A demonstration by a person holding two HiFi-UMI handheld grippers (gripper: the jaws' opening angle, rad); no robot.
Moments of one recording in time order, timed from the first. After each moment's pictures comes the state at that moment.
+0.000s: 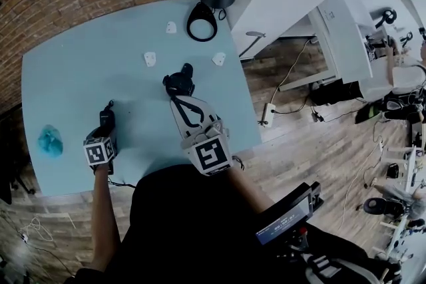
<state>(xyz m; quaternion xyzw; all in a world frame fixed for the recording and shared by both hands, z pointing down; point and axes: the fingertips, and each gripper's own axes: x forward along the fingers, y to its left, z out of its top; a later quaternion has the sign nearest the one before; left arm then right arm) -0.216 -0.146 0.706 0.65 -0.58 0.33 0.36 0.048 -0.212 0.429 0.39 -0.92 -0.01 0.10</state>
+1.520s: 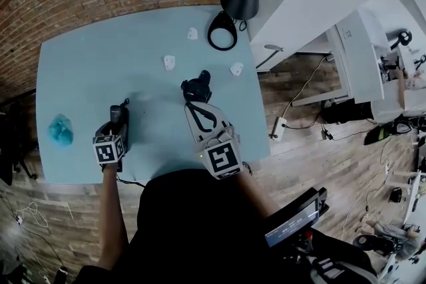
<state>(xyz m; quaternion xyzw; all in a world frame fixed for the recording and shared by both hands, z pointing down) -0.214 -0.149 0.668 0.65 -0.61 0.31 0.33 0.041 -0.208 0.436 0.36 -0.93 -0.01 0.11</state>
